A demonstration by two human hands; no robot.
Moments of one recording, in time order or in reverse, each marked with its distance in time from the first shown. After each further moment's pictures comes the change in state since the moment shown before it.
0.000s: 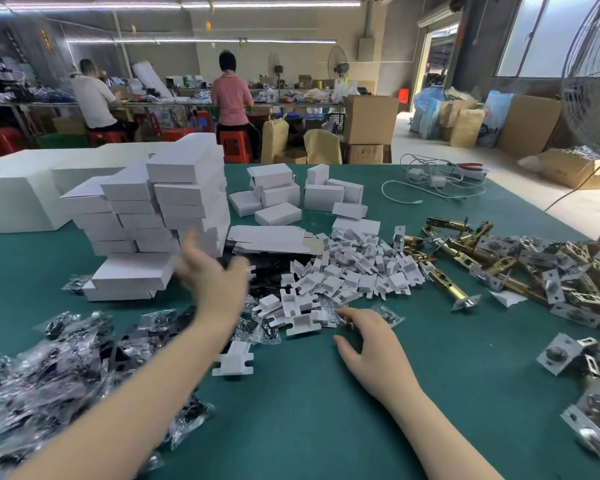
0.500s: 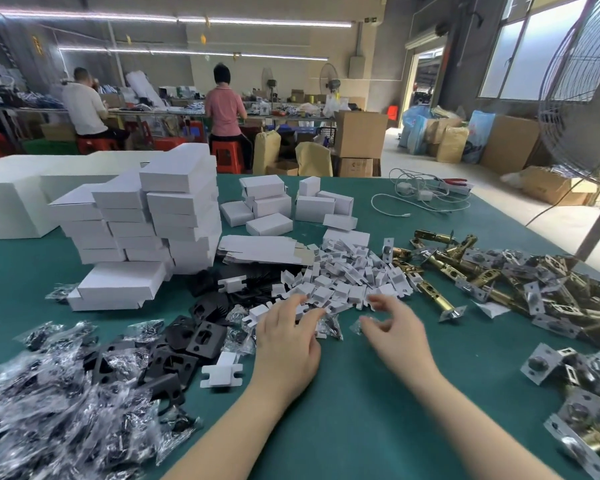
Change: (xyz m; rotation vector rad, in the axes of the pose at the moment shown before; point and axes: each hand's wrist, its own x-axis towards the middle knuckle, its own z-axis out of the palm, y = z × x) left_hand -0.084 -0.038 0.047 0.624 -0.415 0.685; right_hand 0.020 0.007 -0.042 0.212 0.167 0.226
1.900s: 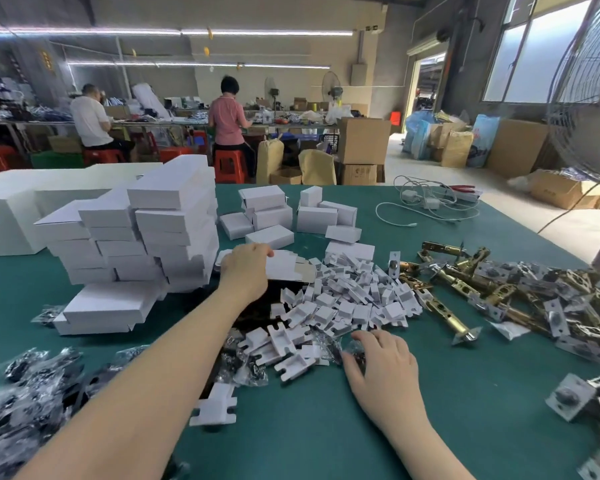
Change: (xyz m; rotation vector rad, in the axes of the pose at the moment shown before) left_hand 0.158 -0.083 -0.025 0.273 -0.228 -0.189; right_hand -0.003 0.015 0.036 -0.607 -0.032 -0.074
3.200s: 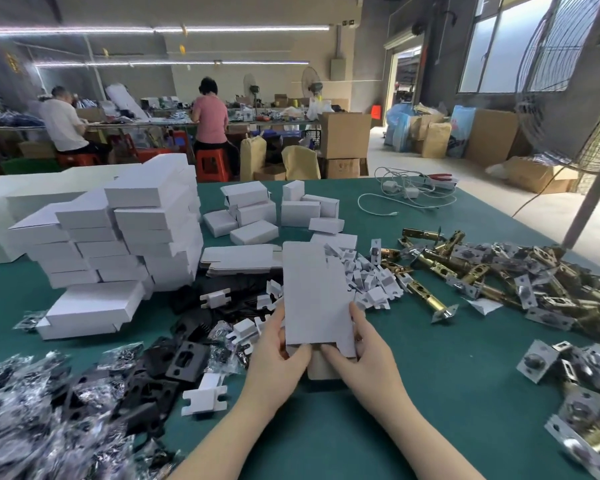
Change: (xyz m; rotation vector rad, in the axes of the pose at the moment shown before) left_hand -0.153 0.061 0.052 -1.294 -0.006 -0.012; right_hand -0.017 -0.007 -0.010 0.859 -0.039 0.070
